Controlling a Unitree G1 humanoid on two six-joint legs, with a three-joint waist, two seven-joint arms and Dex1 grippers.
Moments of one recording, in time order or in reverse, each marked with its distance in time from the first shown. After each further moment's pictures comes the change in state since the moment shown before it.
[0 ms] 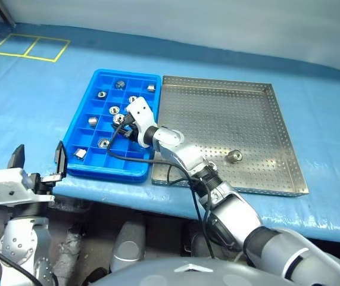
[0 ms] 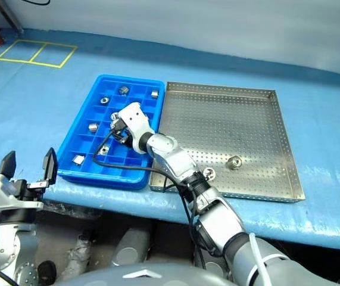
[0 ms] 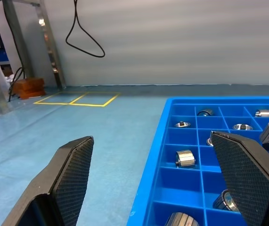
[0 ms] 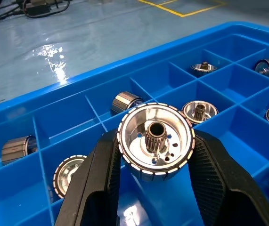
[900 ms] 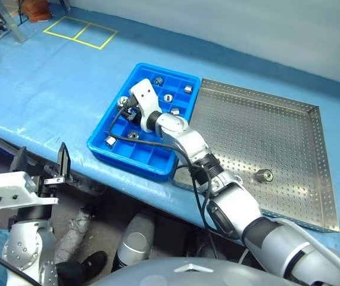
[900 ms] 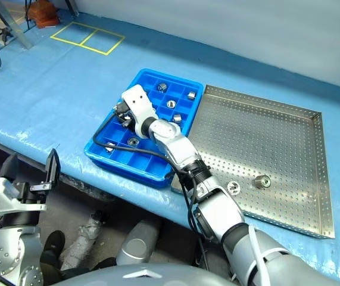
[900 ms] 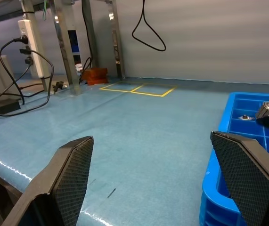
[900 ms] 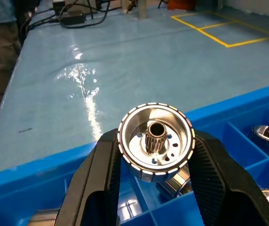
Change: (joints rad) left arm 0.001 -0.031 -0.038 -0.002 0.025 -0.015 -0.001; right arm -0.067 -0.008 -0.070 -0.064 -0.021 0.045 -0.029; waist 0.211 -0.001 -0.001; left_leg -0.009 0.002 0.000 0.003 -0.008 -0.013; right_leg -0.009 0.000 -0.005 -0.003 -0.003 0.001
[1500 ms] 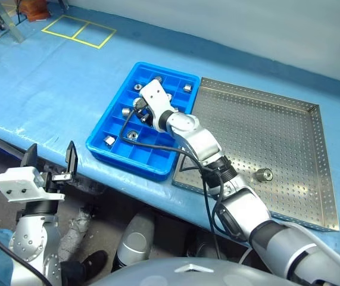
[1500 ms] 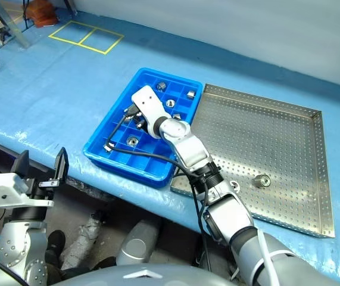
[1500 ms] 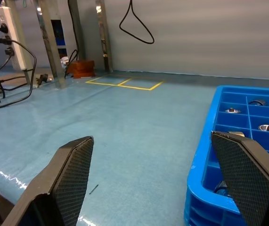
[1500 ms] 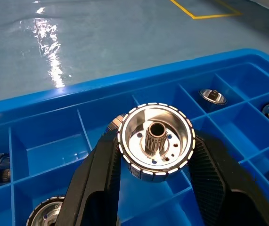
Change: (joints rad) left arm -0.042 0.009 -0.022 0.034 0.003 0.019 -0.022; right arm 0.073 -0.087 0.018 -0.164 -0.138 0.194 -0.017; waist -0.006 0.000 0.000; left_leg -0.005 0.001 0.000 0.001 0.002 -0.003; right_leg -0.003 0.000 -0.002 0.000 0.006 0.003
